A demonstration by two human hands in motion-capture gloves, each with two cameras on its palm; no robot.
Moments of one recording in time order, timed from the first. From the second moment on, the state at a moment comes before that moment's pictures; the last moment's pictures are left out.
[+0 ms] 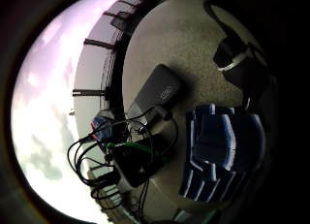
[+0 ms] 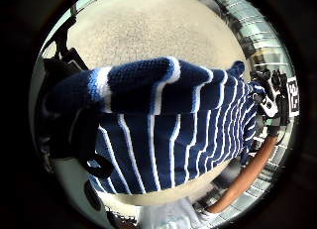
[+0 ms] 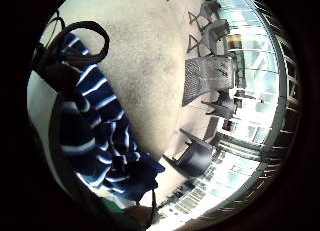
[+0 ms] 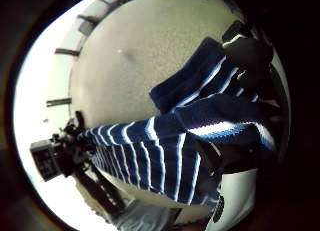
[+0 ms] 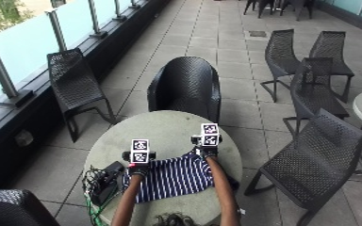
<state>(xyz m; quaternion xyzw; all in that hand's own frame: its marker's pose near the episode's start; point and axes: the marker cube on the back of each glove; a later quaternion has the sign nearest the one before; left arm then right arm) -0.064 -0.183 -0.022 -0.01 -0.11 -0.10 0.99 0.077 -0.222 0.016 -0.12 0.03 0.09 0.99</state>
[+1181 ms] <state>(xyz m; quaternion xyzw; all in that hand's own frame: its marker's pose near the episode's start) -0.060 -0.121 0.051 -0.05 0.01 -0.02 1.00 0.097 -0.087 0.025 -0.12 -0.03 0.28 0.95</state>
